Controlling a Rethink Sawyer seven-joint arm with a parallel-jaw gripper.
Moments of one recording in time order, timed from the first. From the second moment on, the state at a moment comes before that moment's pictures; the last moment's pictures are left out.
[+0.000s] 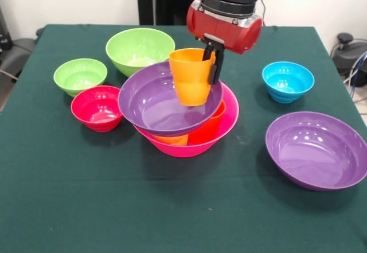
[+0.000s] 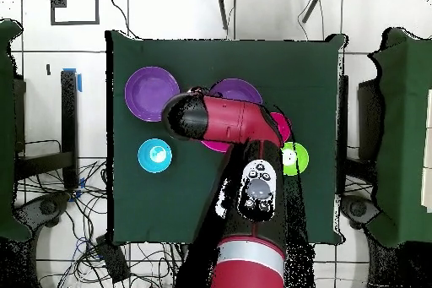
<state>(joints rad) -0.07 -0.59 -0.14 1.50 0.00 0.49 2.27</state>
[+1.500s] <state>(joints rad) -0.09 -0.67 -0.14 1.65 0.02 0.49 2.27</state>
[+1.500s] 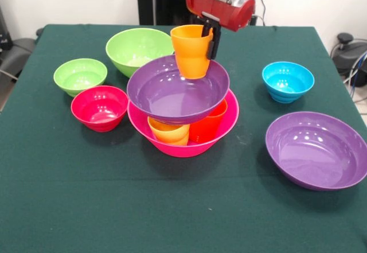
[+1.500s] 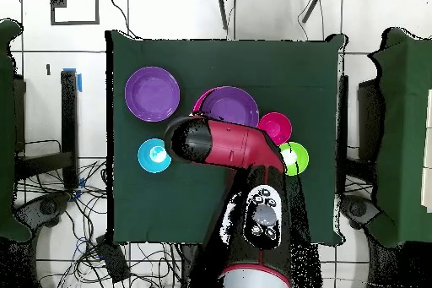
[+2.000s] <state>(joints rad) -0.10 -0.65 -0.14 1.60 0.01 0.49 2.27</state>
